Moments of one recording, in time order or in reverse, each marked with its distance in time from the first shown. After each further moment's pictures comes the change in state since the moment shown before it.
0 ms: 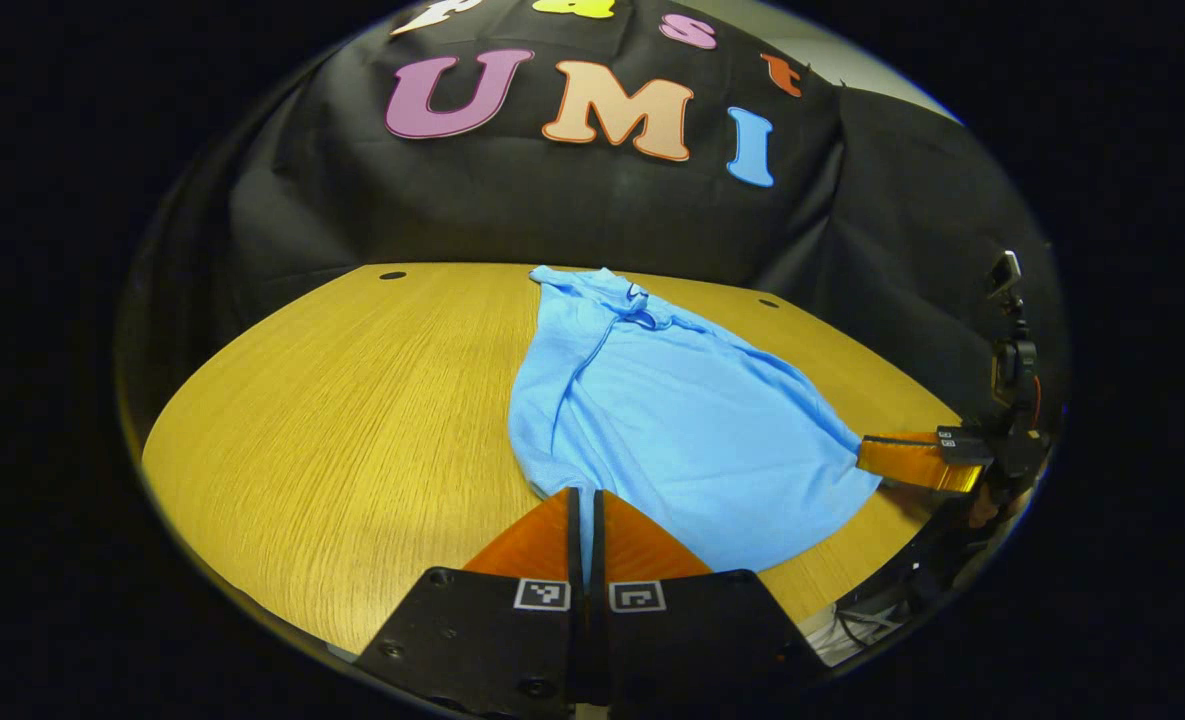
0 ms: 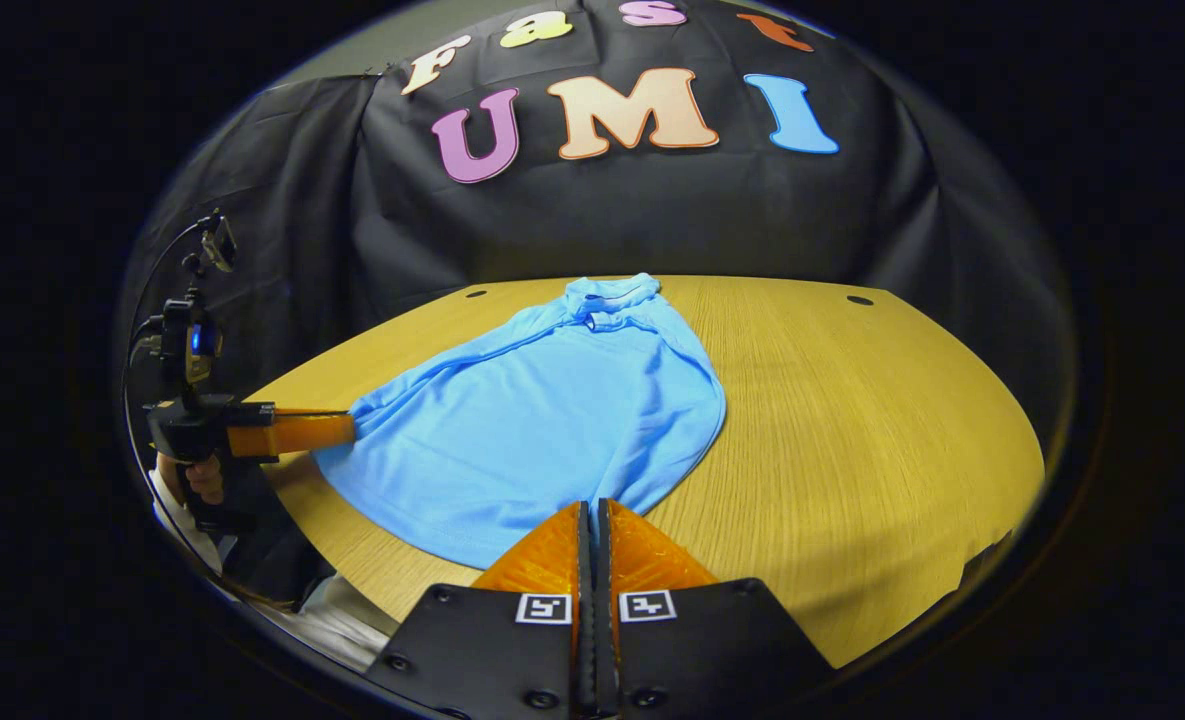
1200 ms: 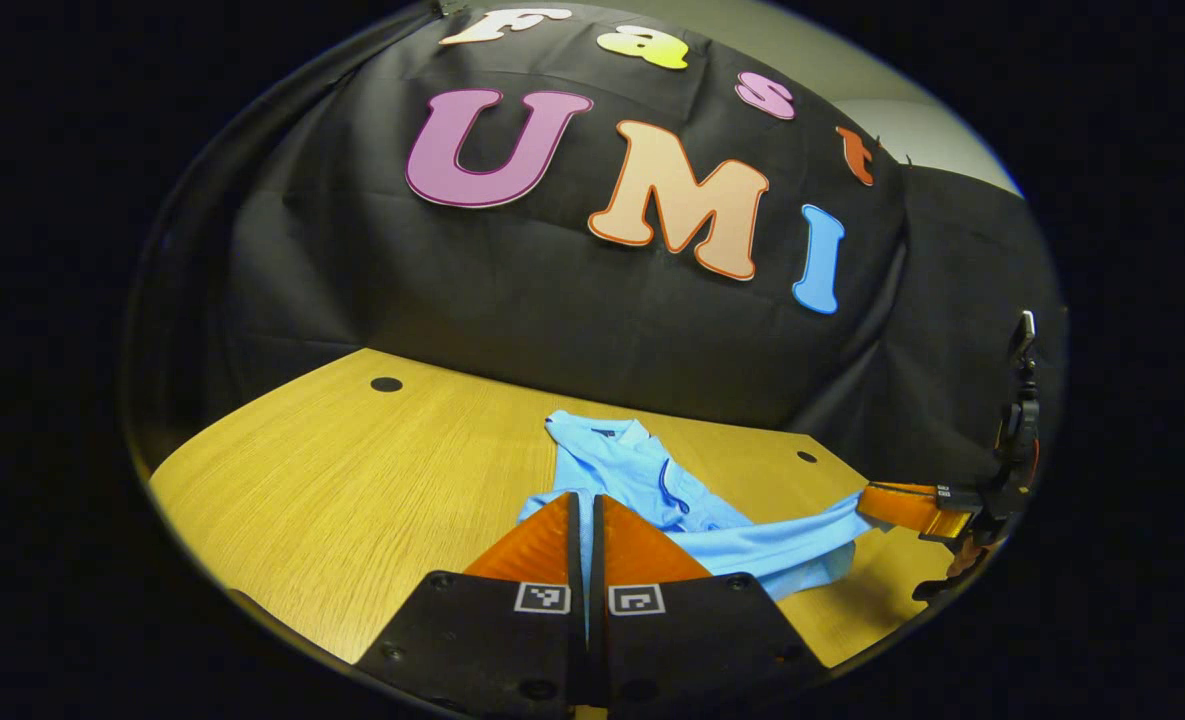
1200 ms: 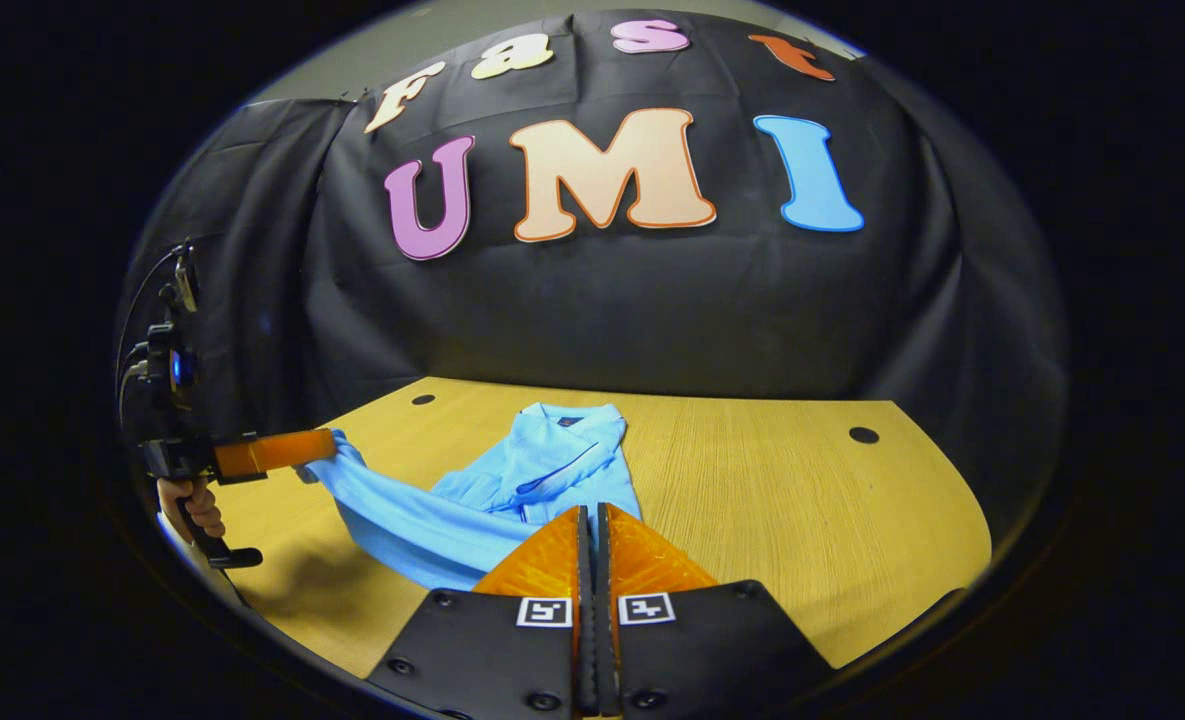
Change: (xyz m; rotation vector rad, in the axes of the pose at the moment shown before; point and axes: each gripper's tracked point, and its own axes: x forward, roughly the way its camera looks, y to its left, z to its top) left arm 0.116 0.041 0.203 -0.123 -0.261 0.057; right arm 0.129 -0.052 0.211 -0.065 -0.160 -0.062
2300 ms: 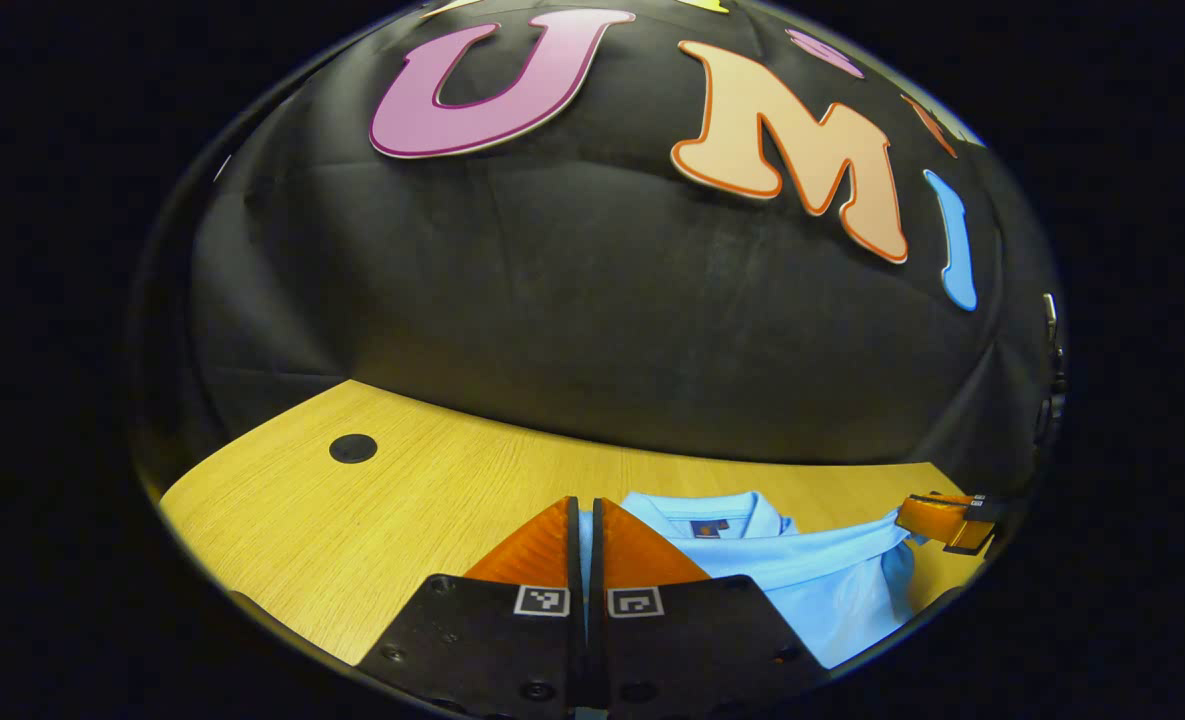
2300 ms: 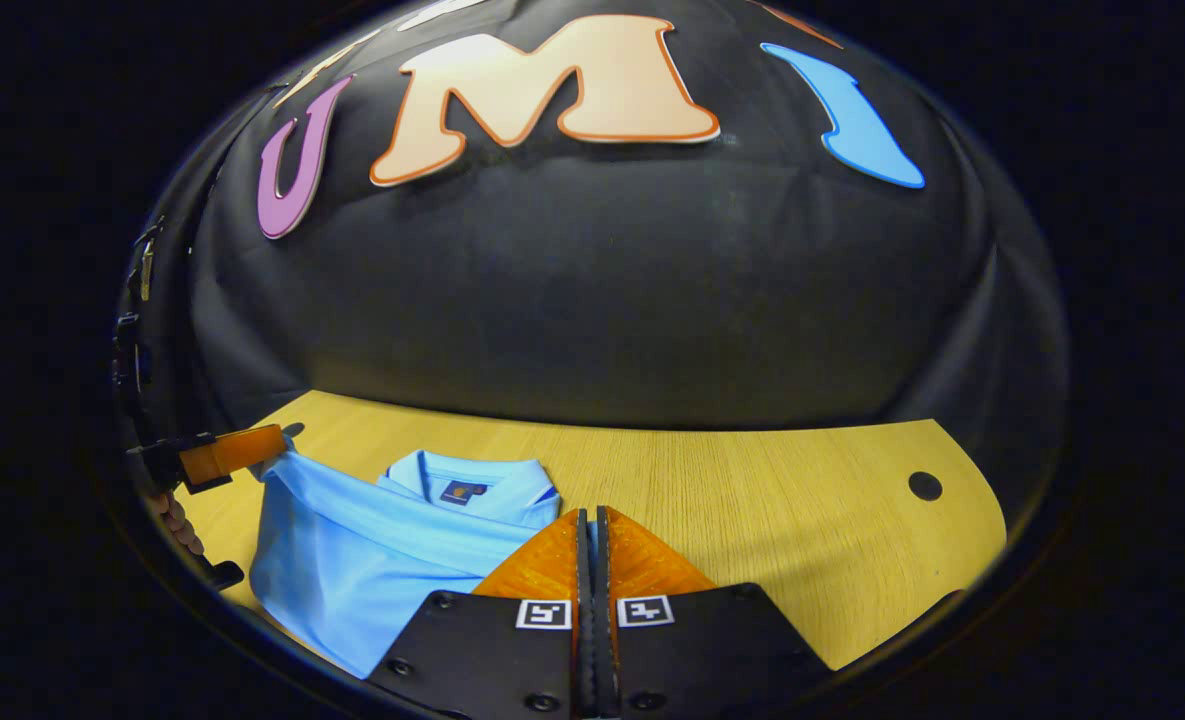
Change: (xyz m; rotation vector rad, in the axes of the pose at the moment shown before) left arm 0.236 0.091 0.030 0.047 0.049 0.181; right arm 0.250 -0.059 0.015 0.068 0.100 -0.157
